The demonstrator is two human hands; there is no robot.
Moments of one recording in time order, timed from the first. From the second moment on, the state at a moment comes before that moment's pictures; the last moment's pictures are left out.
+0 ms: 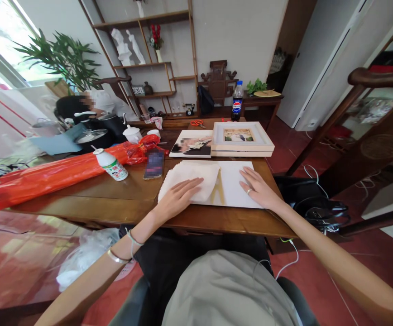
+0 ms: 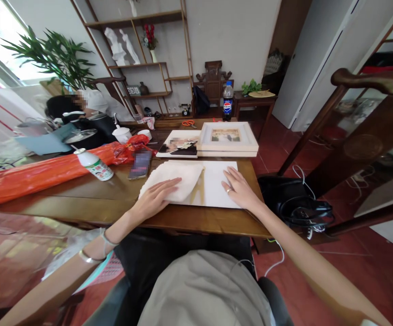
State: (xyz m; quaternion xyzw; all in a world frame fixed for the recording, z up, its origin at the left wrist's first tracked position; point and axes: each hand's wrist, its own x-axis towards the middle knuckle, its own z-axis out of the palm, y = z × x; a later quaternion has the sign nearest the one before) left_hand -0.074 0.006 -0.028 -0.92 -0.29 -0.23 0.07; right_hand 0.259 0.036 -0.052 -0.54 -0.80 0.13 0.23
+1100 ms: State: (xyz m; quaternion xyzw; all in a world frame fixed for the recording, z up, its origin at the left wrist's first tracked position) left_hand -0.039 0.080 -0.011 -0.91 -0.40 -0.07 0.08; right_hand 0.259 0.035 -0.048 -0.53 -0.80 0.14 0.23
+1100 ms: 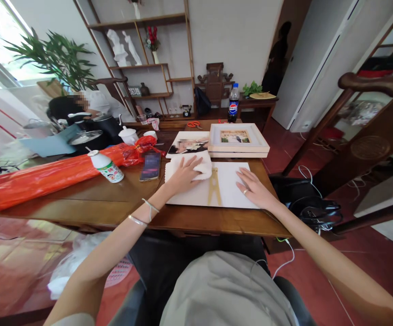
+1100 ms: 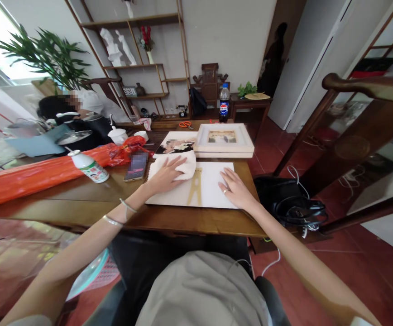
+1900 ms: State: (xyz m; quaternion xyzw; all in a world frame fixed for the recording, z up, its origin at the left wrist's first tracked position) left_hand -0.042 0.078 -0.007 -0.92 -0.38 -0.11 0.03; right_hand 0.263 0.051 -0.054 -0.50 -0.82 0.13 0.22
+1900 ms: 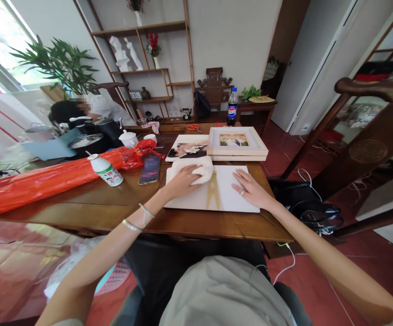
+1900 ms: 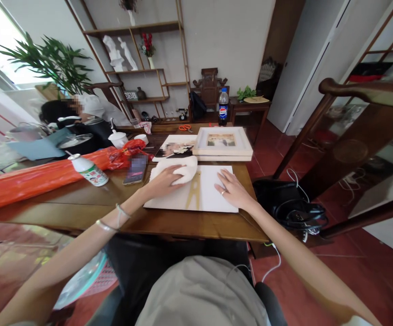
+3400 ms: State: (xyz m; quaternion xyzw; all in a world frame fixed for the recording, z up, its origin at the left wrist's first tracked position) left_hand -0.077 0.051 -0.009 -0.95 -0.32 -0.05 0.05; right_hand 0.259 0.046 -0.048 -0.52 -0.81 0.15 0.22
